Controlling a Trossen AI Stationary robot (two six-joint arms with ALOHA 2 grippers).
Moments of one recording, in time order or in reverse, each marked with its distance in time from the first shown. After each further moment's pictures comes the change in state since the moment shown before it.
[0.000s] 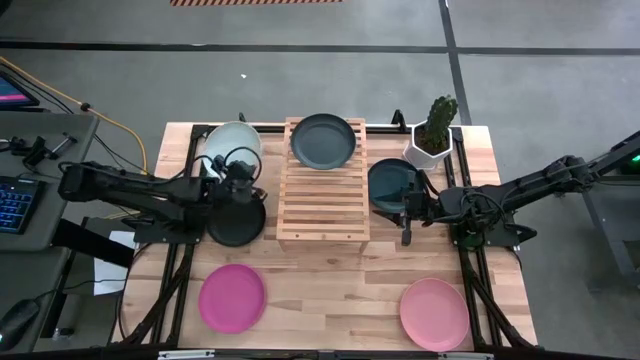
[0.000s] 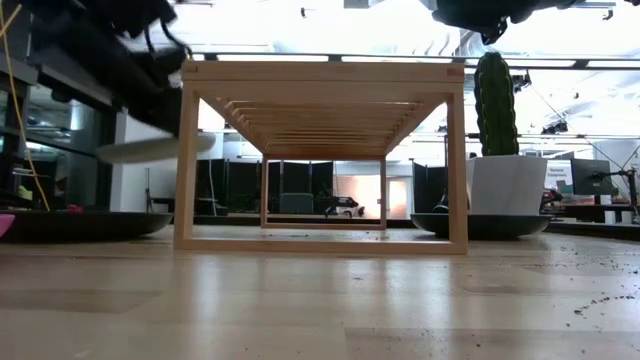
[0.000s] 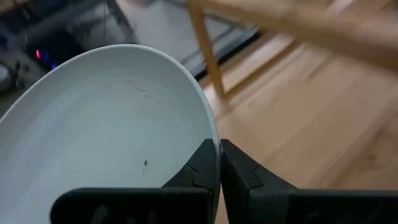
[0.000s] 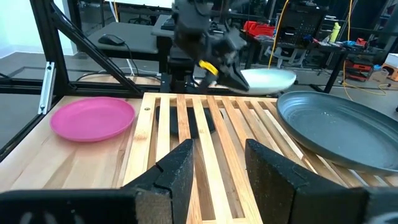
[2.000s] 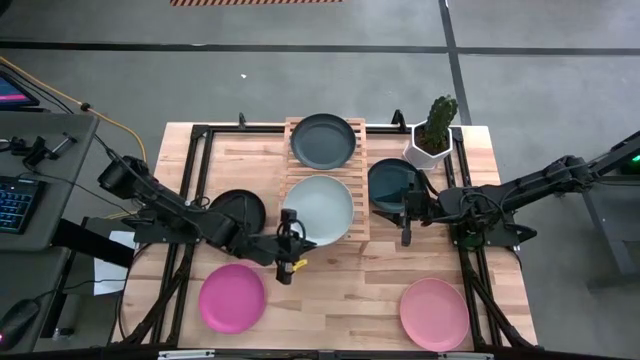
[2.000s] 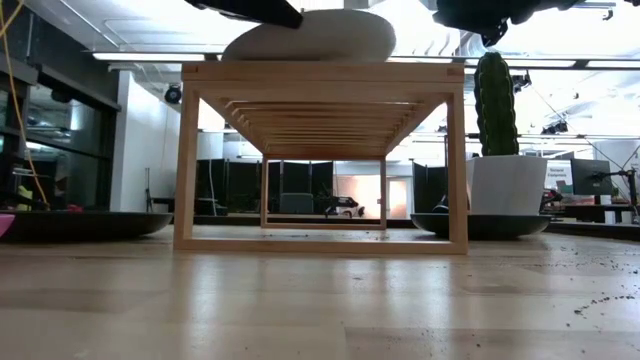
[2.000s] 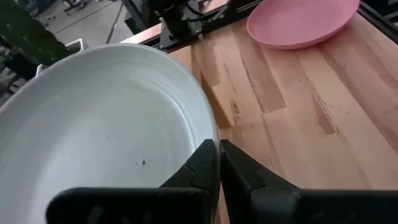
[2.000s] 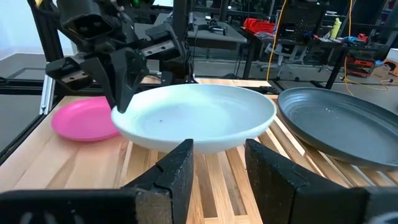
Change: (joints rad) left arm -0.451 0.490 0.477 0.264 0.389 0.532; right arm 0.000 0.001 0.000 -0.007 0.000 0.018
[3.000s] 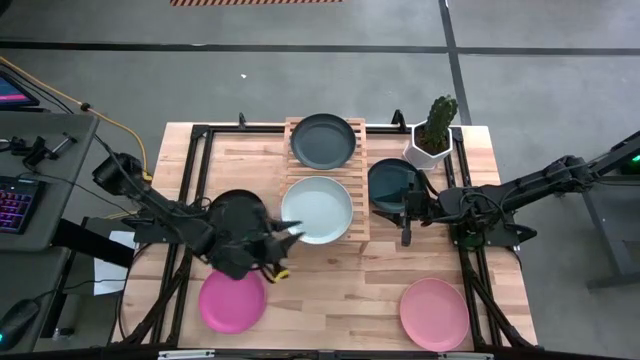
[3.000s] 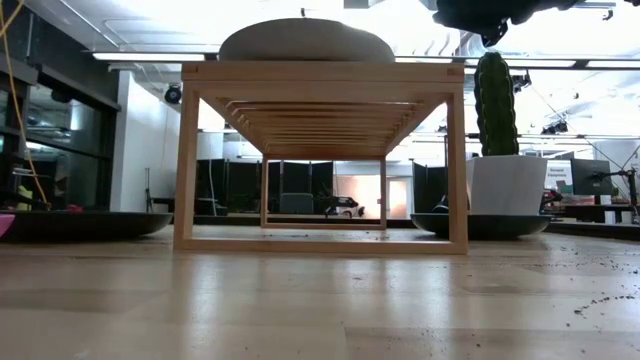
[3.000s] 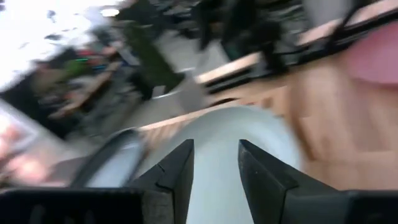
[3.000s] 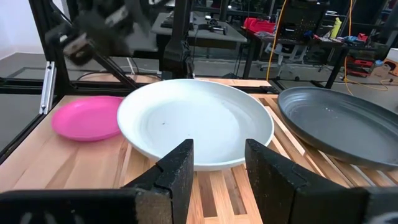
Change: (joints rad) left arm -0.159 -0.074 -0.001 0.100 -0.546 0.096; right arm 0.000 0.000 0.000 -0.003 0.000 0.000
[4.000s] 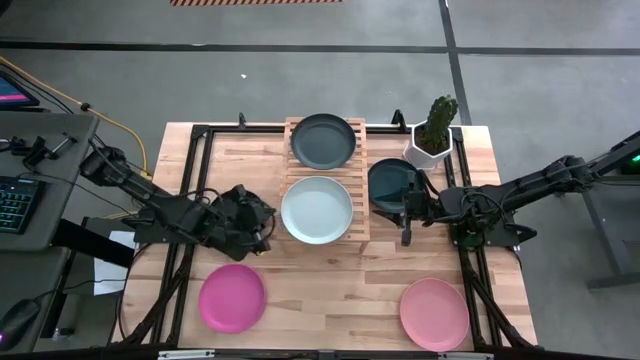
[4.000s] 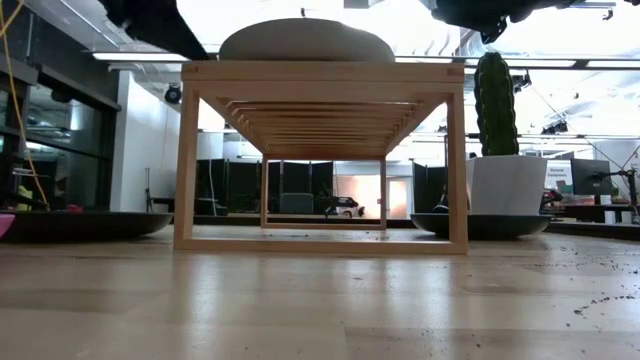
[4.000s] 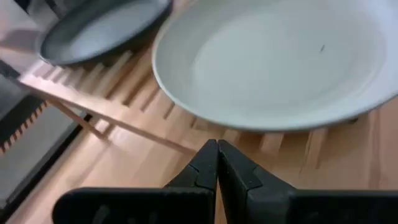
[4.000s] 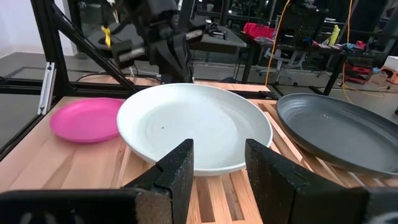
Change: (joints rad) left arm 0.109 -0.198 -0.077 -0.679 0.181 -0.761; right arm 0.000 0.000 0.000 0.019 0.000 -0.030
